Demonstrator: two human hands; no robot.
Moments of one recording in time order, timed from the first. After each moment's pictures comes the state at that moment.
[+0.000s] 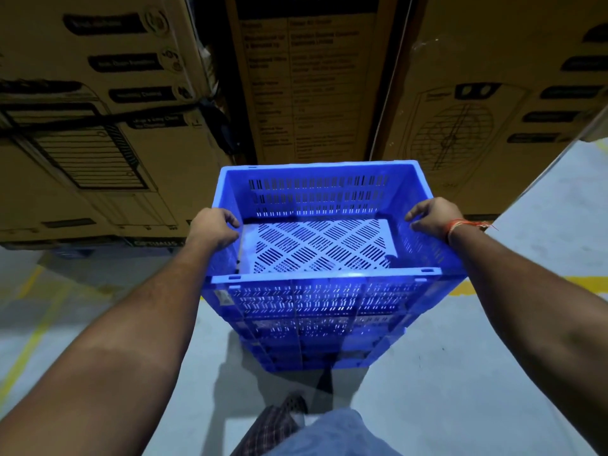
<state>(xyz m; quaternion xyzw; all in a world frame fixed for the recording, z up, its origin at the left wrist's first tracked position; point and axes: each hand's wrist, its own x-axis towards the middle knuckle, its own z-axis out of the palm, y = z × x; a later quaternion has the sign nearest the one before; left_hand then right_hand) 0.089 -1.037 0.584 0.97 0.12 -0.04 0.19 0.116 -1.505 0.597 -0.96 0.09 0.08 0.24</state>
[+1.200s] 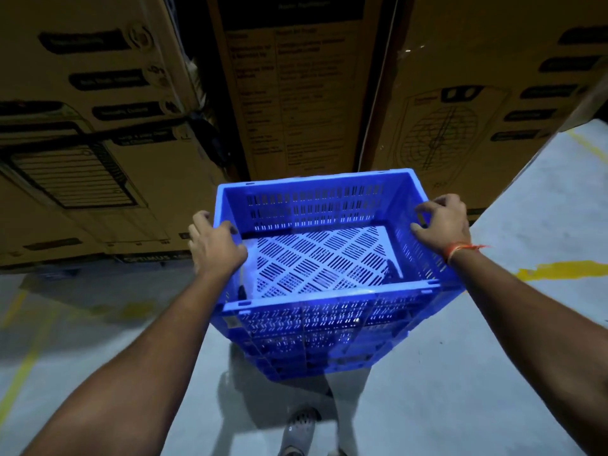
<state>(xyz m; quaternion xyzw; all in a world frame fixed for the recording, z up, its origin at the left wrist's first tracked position) 0.072 -1.056 0.594 0.98 0.13 0.07 0.14 0.089 -1.494 0.603 -0.97 0.10 -0.08 0.18</state>
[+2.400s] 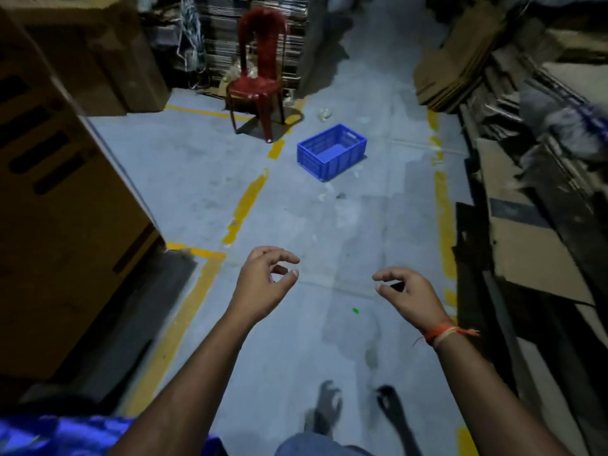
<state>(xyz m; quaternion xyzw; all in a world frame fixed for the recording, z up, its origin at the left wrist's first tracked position) -0.134 -1.761 0.597 0.67 -0.54 -0.31 0.40 -0.427 -1.840 0.568 -0.68 0.57 -0.25 0.39</state>
